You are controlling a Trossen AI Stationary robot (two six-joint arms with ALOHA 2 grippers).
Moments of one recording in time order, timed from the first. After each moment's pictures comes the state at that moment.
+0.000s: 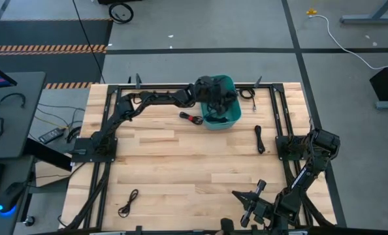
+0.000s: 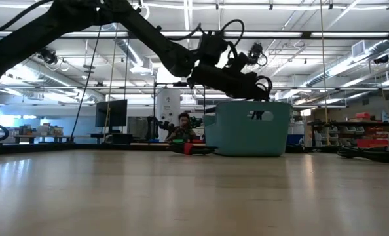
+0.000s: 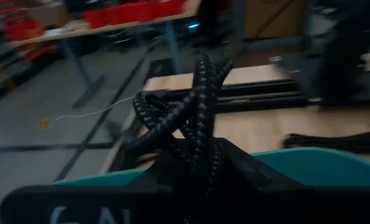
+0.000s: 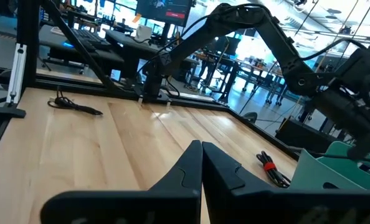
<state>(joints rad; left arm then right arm) 0.39 2.31 1.73 0.36 0.19 0.24 1.08 1.86 1.00 0.11 1.57 0.48</state>
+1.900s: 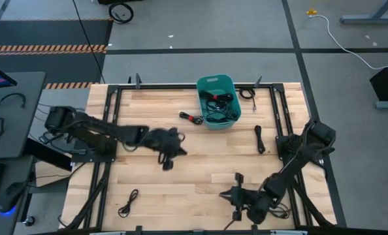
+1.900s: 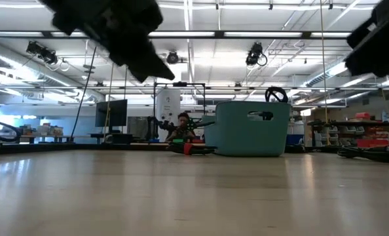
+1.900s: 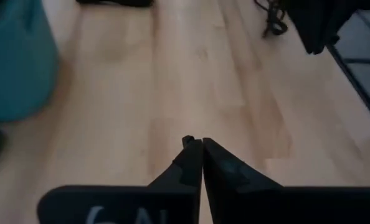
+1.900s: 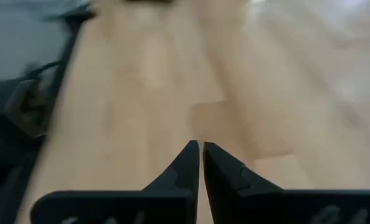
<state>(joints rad) -0.13 1.42 0.74 0.12 0.00 -0.12 0.85 1.79 0.91 0.06 0.76 0.69</state>
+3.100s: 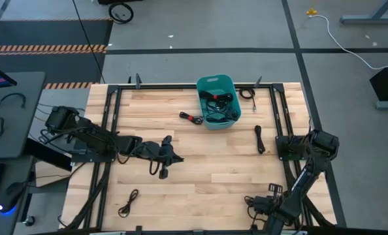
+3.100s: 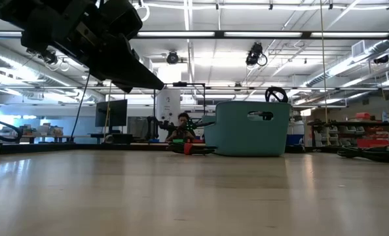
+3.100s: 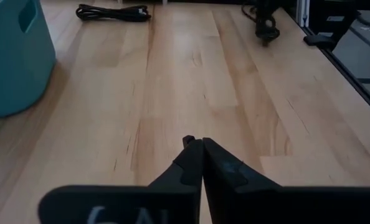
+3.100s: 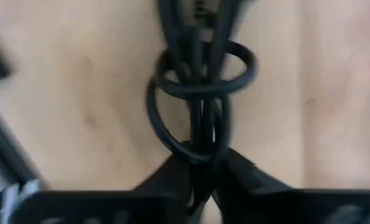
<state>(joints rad) -0.25 1.44 0.54 0.46 -0.16 -0.14 1.04 1.89 1.12 -0.88 0.00 1.33</state>
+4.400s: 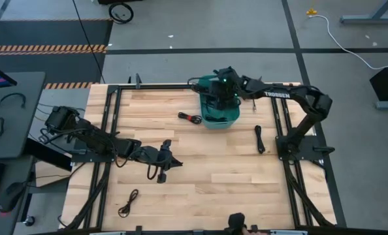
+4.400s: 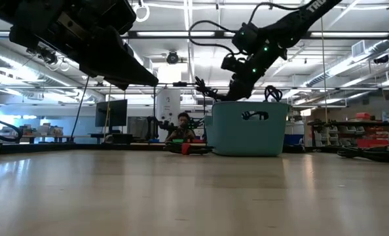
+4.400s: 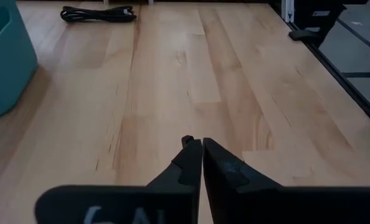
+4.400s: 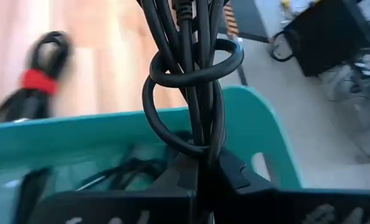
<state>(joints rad) -0.32 1.44 0.54 0.46 -0.19 -0.15 -0.57 1.63 1.12 -0.16 0.07 -0.55</state>
